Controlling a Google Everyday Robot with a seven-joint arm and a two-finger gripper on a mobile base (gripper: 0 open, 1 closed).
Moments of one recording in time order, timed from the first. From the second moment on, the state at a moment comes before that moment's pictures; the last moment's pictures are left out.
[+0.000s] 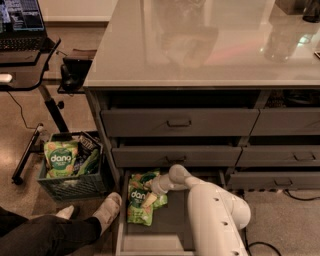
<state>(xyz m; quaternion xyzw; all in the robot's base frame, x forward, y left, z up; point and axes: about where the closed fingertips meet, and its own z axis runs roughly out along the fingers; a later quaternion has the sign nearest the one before) 0.689 0.066 0.160 -0.61 0.68 0.26 0.30</state>
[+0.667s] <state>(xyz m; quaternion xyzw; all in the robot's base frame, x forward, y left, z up) 0.676 0.059 0.181 -0.62 0.67 0.26 0.32</state>
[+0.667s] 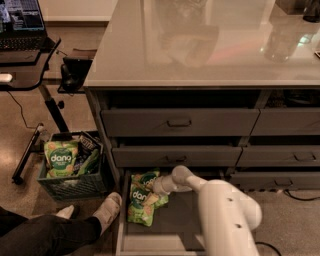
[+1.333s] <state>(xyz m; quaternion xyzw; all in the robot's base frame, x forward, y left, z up) 0.641 0.031 0.262 -0.63 0.64 0.26 0.35</state>
